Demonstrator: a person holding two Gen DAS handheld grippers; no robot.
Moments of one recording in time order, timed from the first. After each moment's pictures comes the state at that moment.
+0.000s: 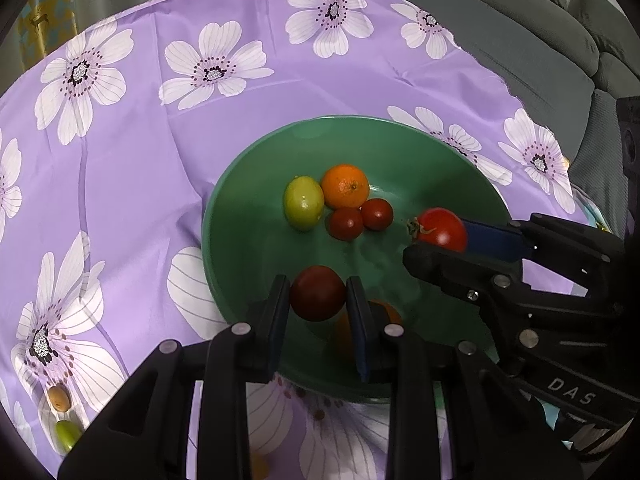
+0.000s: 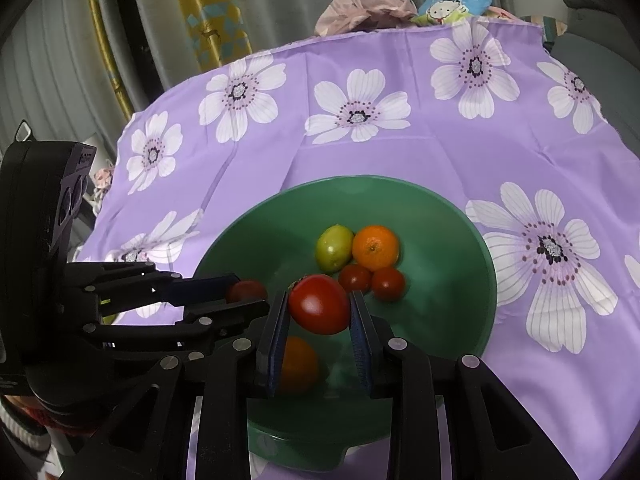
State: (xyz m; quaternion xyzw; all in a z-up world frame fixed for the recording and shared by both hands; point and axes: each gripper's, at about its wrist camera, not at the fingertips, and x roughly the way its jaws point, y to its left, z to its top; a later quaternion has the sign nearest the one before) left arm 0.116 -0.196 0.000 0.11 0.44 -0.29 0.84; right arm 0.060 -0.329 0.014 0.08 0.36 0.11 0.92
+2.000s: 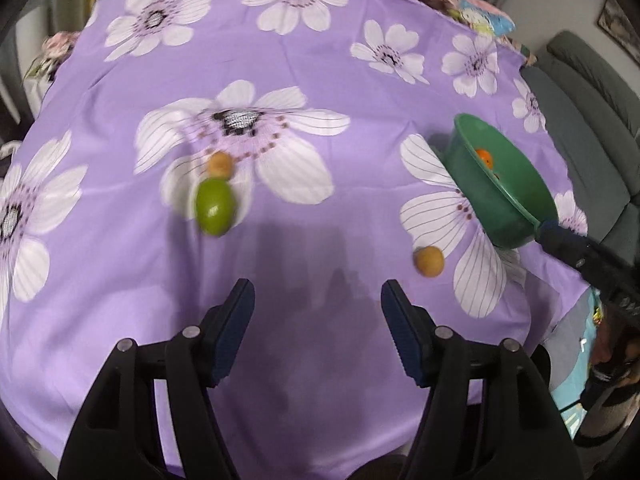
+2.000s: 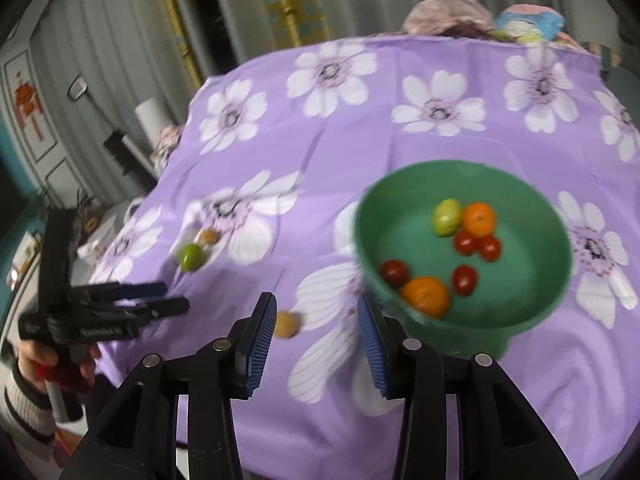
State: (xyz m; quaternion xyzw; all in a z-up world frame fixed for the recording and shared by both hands) left arm 0.008 0.032 -0.013 -0.08 0.47 -0.13 0.87; right arm -0.004 -0.245 0.025 0.03 0.39 0.21 0.90
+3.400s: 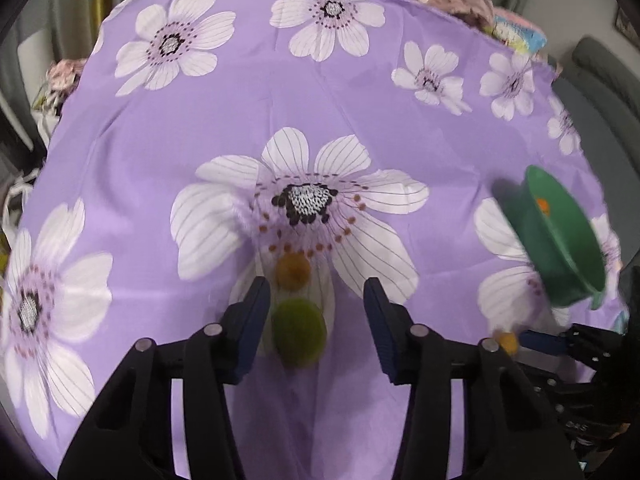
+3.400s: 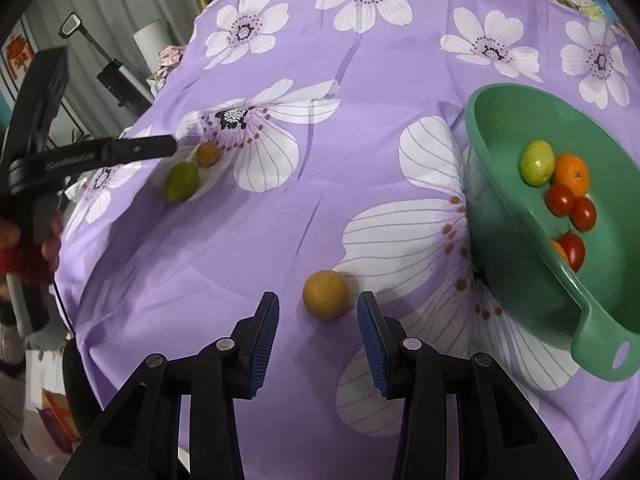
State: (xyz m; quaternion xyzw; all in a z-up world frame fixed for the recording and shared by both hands) left arm 0.102 0.064 -0.009 -0.03 0.46 -0.10 0.88; right arm 0.031 -0.184 -0.034 -0.02 0.48 0.22 0.85
